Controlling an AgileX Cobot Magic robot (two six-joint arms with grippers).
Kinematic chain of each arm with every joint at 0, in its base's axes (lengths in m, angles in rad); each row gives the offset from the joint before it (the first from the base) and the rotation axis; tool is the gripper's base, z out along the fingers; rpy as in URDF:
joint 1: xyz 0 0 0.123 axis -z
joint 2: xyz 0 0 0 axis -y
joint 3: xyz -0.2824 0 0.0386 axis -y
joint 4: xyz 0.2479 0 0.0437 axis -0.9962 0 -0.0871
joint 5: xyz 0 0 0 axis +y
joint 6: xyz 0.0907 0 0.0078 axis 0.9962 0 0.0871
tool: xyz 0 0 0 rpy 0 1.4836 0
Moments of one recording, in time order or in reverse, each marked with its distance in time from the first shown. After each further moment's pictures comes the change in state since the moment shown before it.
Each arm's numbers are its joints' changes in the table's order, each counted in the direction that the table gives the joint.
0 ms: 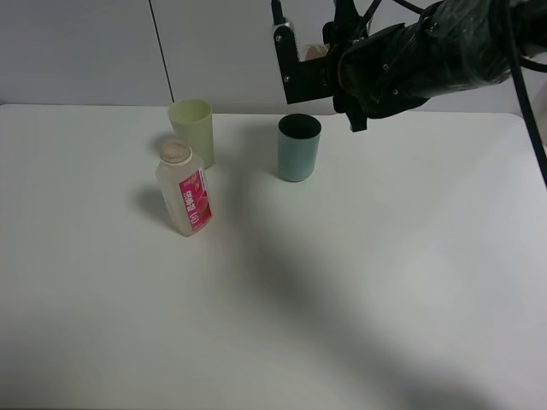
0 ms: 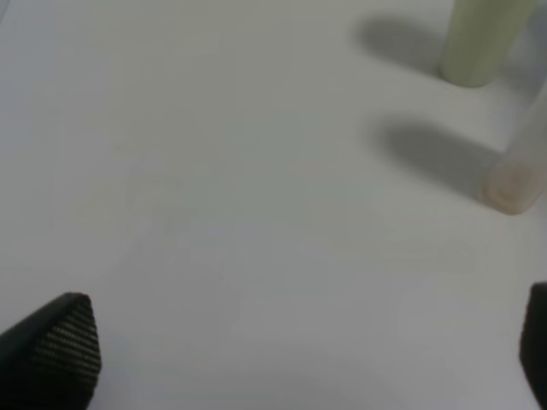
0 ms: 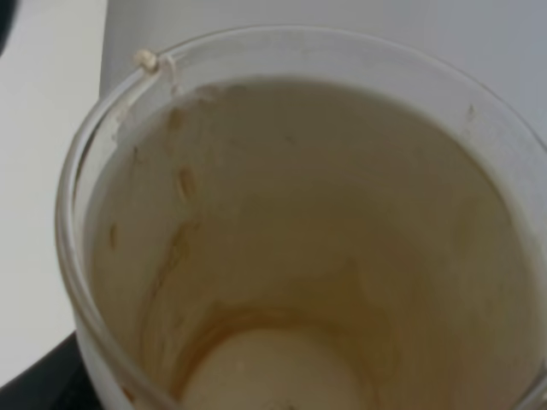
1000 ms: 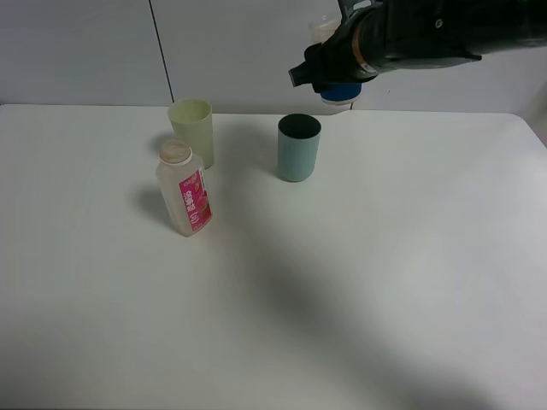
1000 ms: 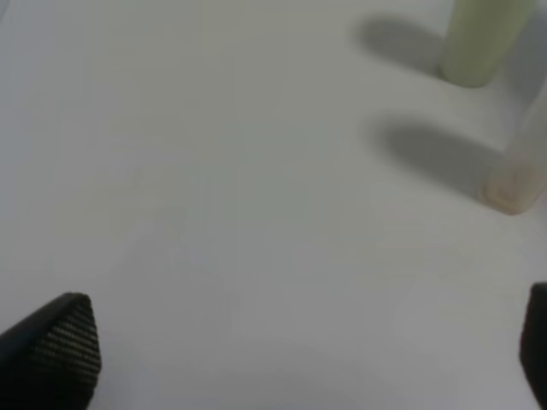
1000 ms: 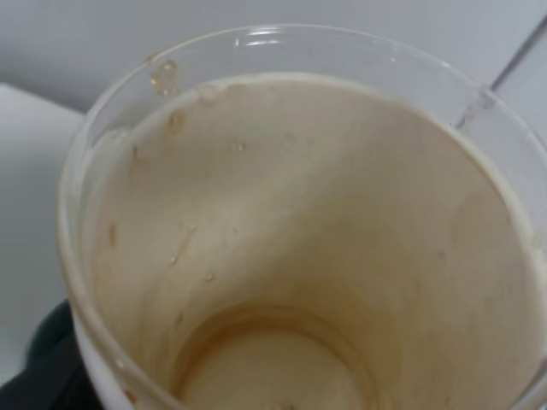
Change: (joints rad) left arm 0.000 0.000 0.000 0.000 0.000 0.000; right arm 0.000 0.147 0.000 -0.465 -0.135 0.919
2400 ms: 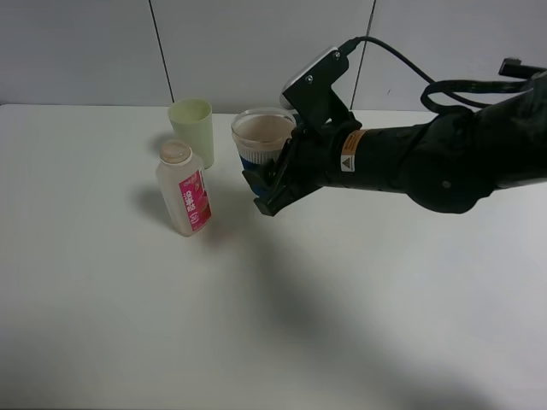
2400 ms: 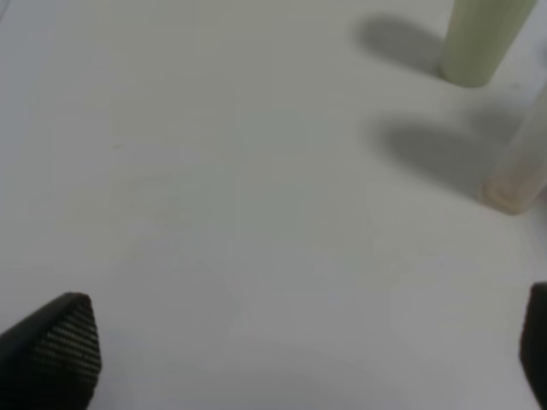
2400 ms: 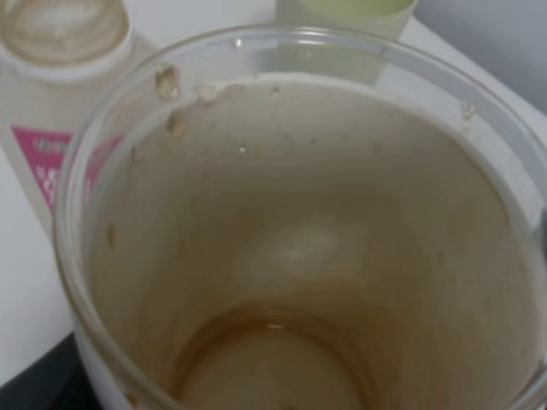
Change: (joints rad) left arm 0.000 0.000 0.000 0.000 0.000 0.000; right arm -0.083 0.066 -0.426 -1.078 -0.778 -1.251
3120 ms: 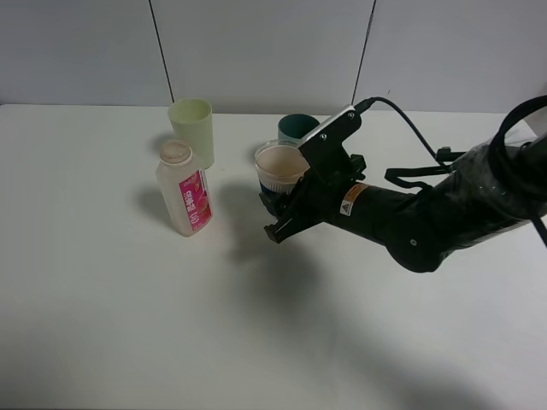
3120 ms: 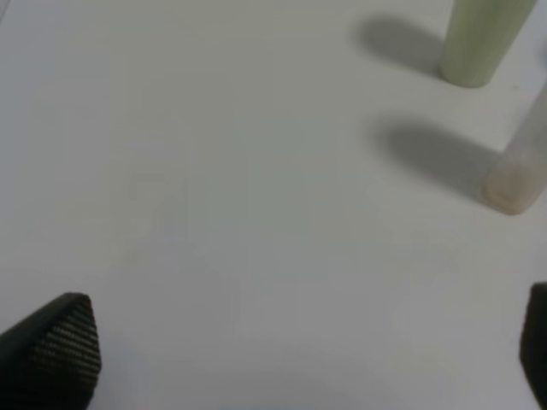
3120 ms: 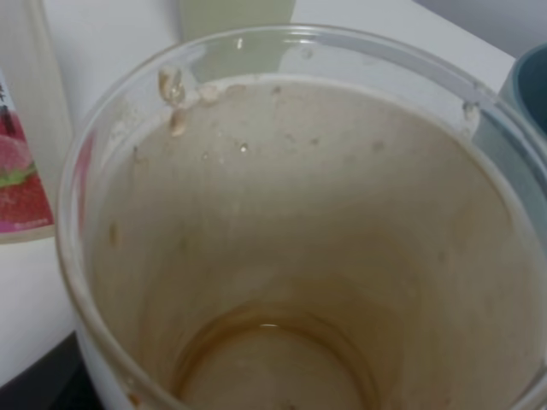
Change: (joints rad) left arm 0.000 0.000 0.000 0.000 0.000 0.000; right arm 0.000 -0.223 -0.148 -0.303 -0.428 -0.215
